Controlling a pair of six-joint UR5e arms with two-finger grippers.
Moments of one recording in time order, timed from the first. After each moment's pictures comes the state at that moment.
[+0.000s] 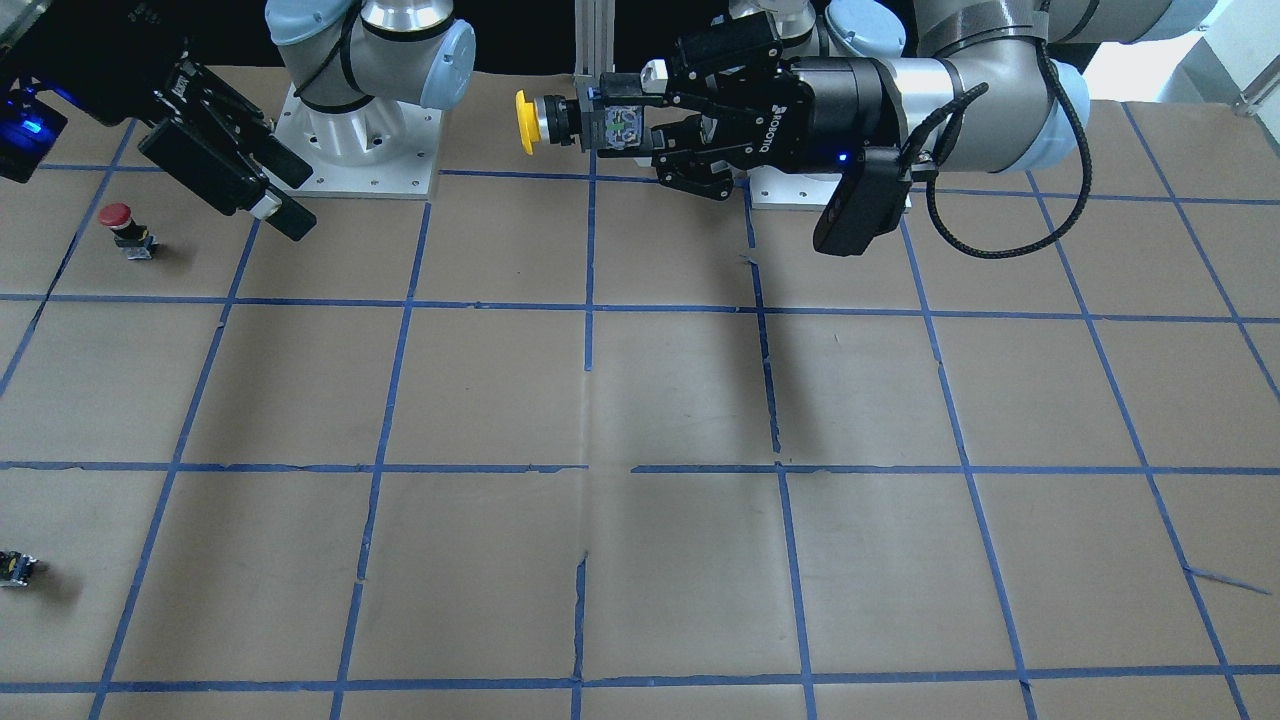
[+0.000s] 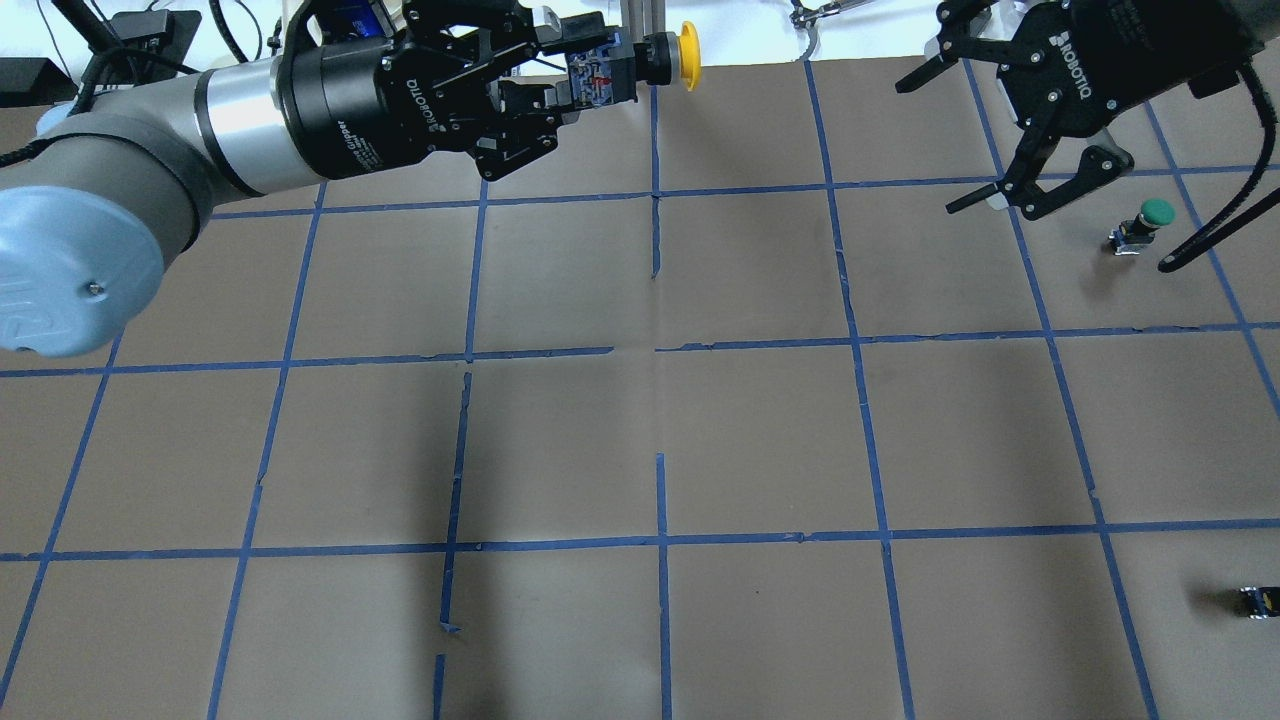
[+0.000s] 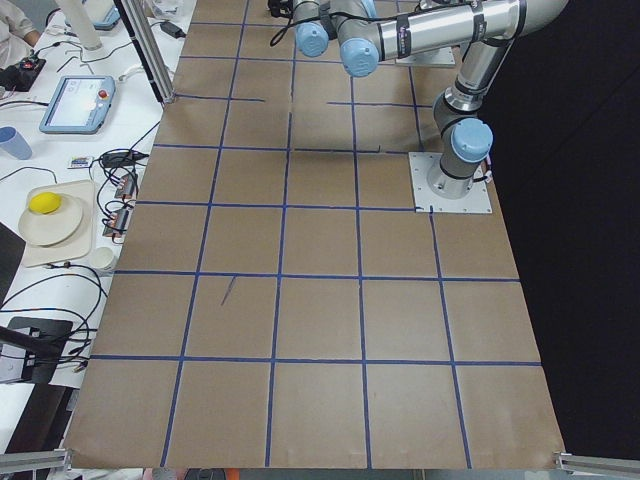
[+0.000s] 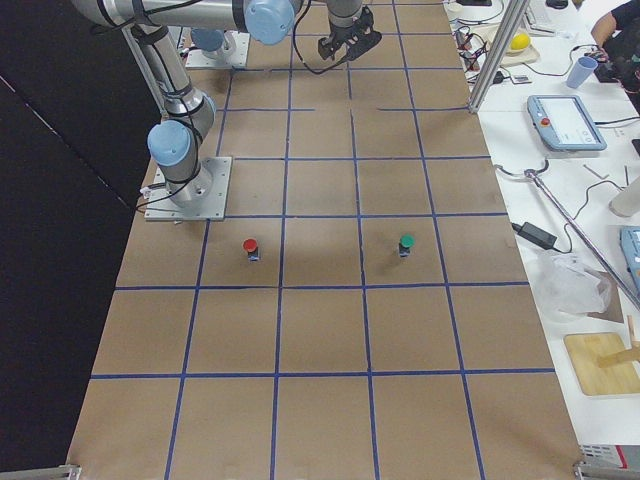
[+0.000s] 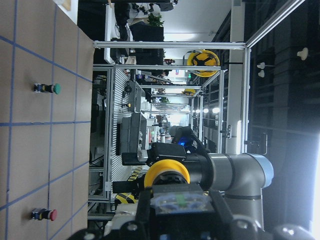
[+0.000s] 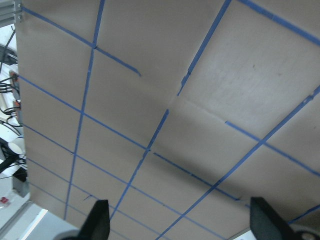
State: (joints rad) left arm -1.48 -1.54 -1.82 -1.75 -0.09 0.35; right arm 1.31 -1.66 1.58 -1.45 -0.87 0.89
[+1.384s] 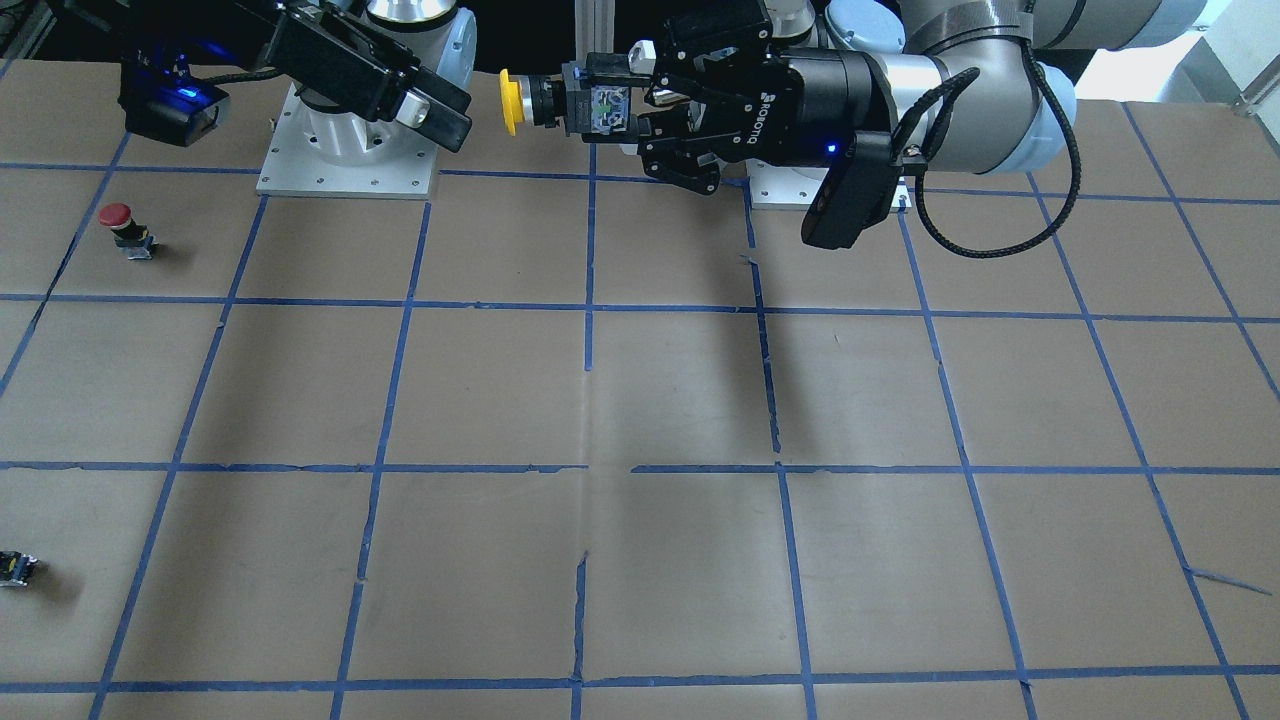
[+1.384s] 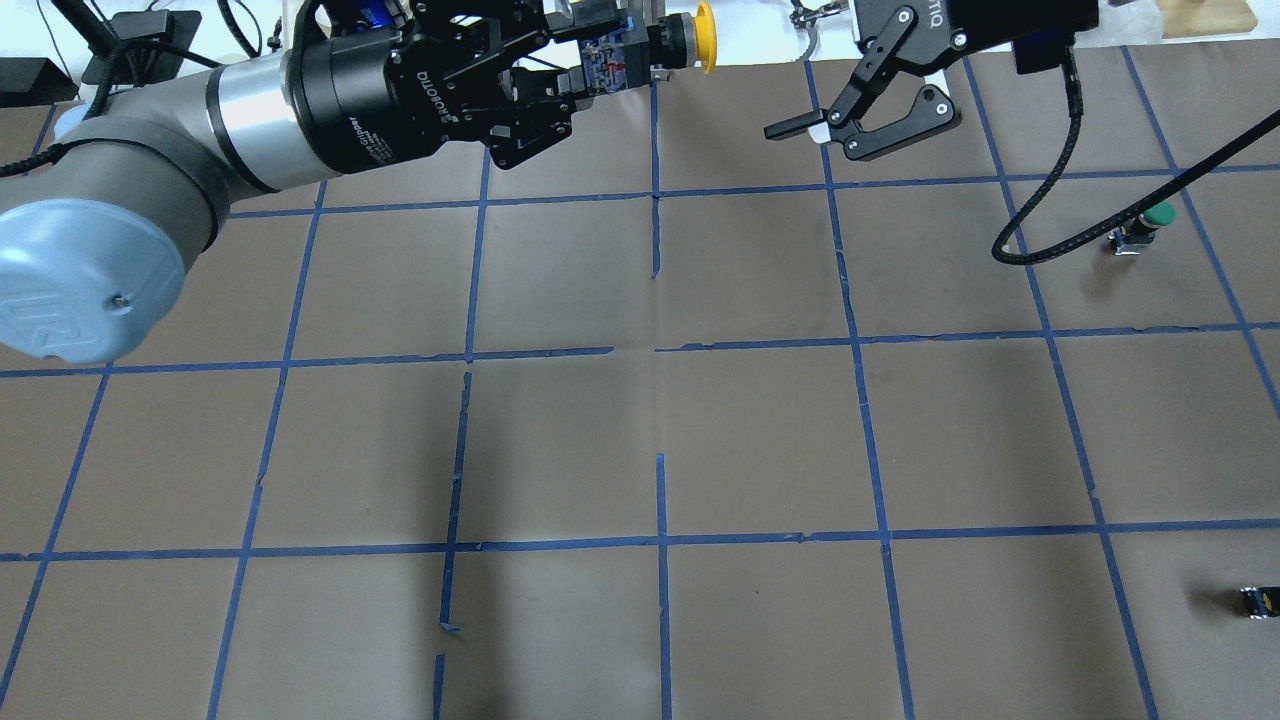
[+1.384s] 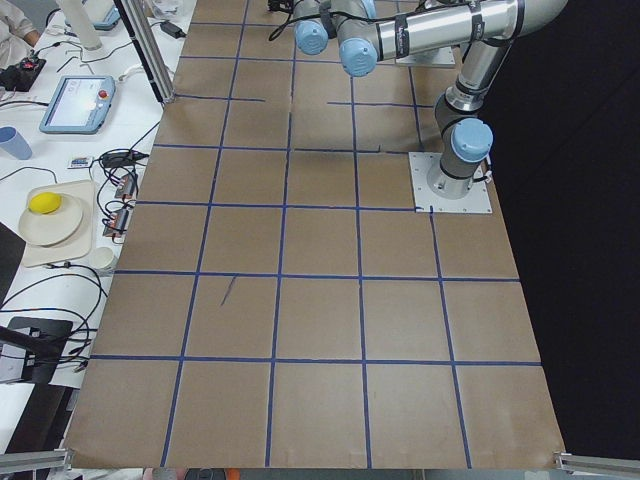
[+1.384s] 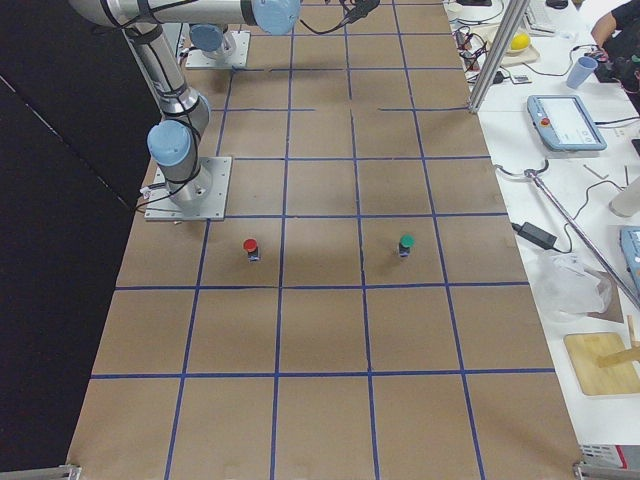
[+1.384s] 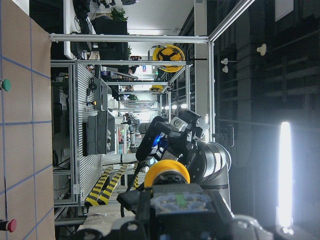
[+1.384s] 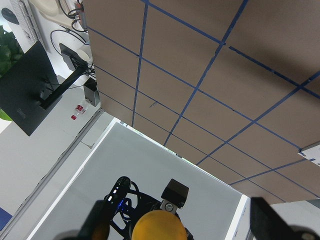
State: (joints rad) left arm -1.50 -1.55 -1.82 -1.68 -0.12 0.35; right arm 1.45 -1.66 1.59 -1.58 -0.54 1.02
